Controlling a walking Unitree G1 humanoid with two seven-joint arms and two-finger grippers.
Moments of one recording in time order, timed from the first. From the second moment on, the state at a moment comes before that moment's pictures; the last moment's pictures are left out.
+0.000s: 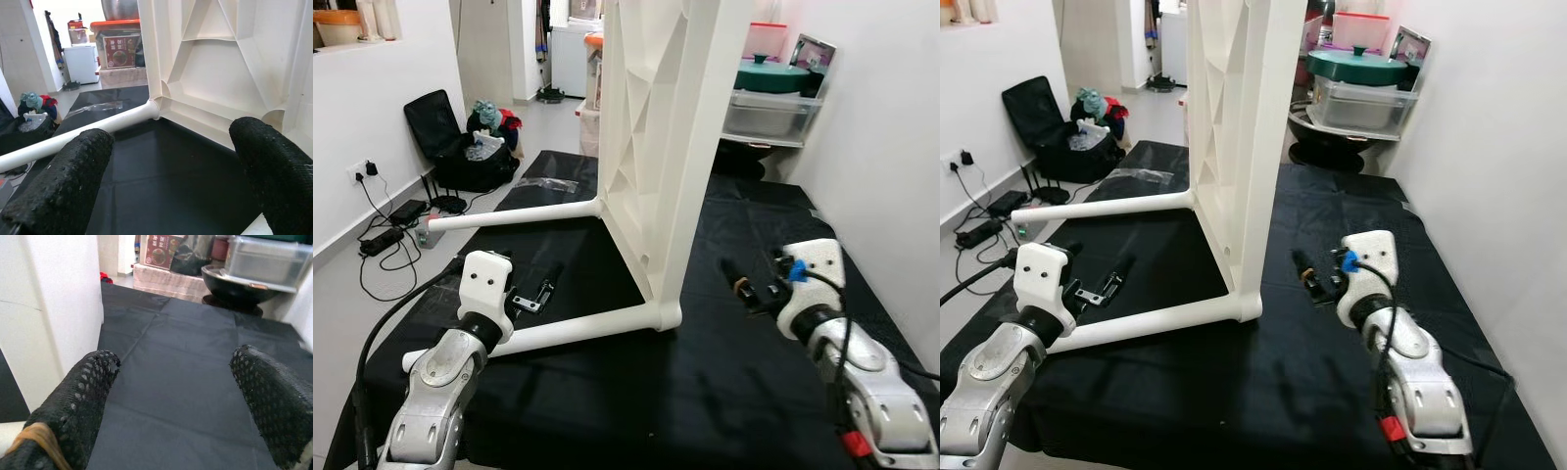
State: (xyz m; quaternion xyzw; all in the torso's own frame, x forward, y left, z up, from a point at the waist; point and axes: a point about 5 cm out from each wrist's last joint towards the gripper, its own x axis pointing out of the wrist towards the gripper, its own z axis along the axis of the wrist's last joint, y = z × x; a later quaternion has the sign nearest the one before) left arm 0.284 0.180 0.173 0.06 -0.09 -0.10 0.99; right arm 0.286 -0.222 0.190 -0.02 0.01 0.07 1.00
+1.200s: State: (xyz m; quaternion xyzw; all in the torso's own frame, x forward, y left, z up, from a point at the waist) left arm 0.285 0.191 0.170 0.06 -0.09 -0.07 0.99; right arm 0.283 -0.139 0.182 0.03 0.03 0.17 0.99
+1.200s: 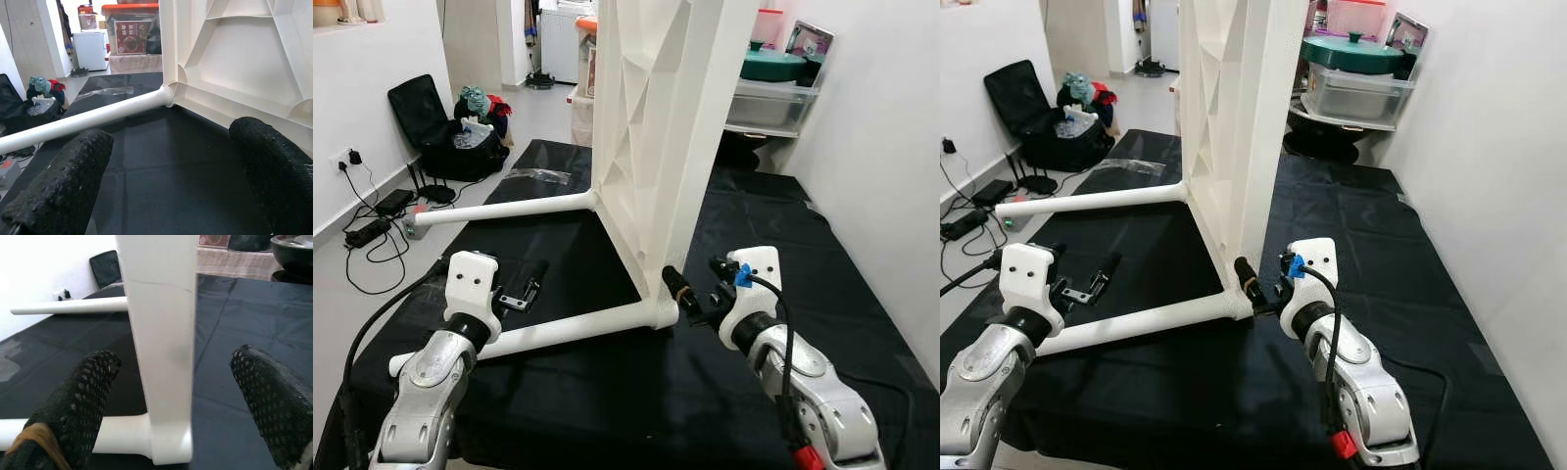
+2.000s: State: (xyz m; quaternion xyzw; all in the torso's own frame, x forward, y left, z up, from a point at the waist) left arm 0.285 0.191 0.170 0.06 -0.09 -0.07 0.99; right arm 0.305 -0.126 0.185 0.02 0.01 0.14 0.99
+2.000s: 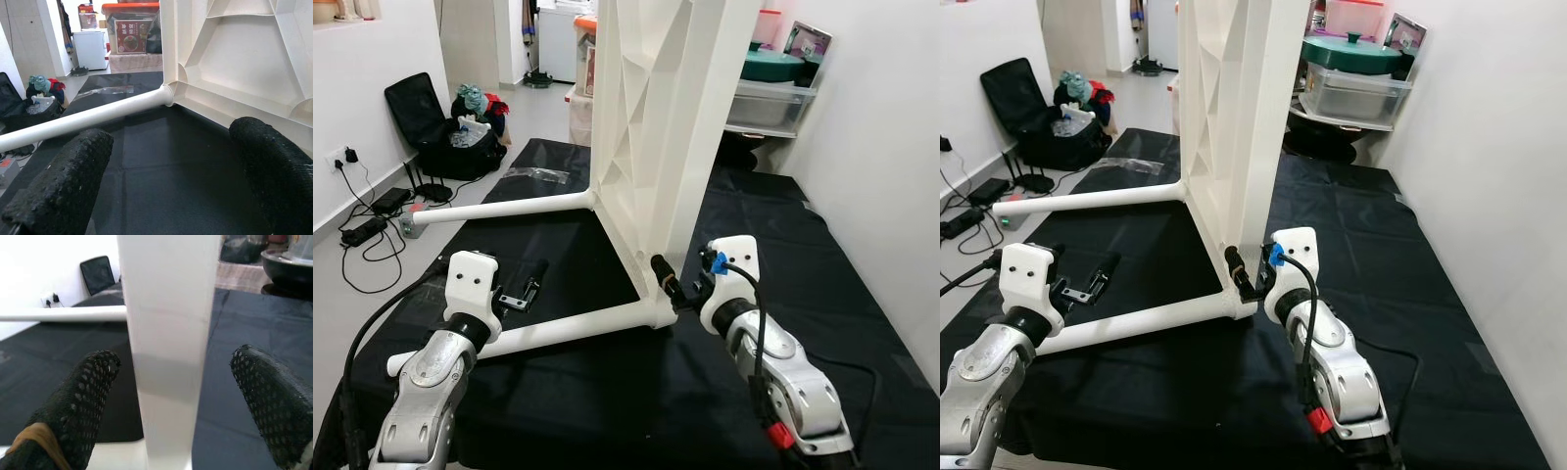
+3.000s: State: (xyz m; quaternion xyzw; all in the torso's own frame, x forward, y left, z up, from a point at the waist) left arm 0.285 0.186 0.168 0.06 -0.08 -0.07 0.99; right arm 0.333 -0.118 0.177 0.06 0.01 0.08 1.00
